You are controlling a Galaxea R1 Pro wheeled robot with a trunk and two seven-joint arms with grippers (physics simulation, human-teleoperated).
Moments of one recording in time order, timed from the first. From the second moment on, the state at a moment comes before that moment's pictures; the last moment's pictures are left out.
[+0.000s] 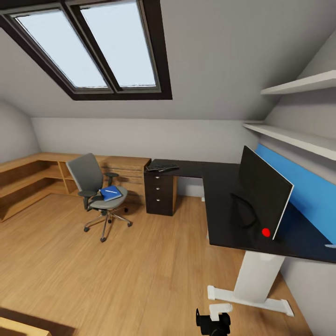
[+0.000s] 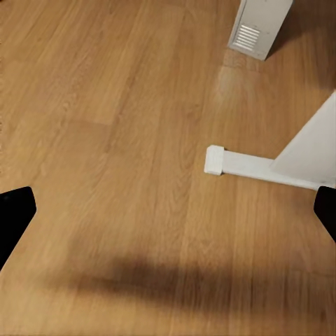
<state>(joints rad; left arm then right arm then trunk) -0.34 0.00 0.03 -0.05 0.33 -0.21 0.26 -0.49 0.14 0.17 0.02 -0.03 -0.46 -0.22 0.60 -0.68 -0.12</state>
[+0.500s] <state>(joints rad) -0.34 0.00 0.03 -0.05 0.33 -0.21 0.26 -0.49 0.14 0.17 0.02 -0.03 -0.46 -0.22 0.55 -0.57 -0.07</state>
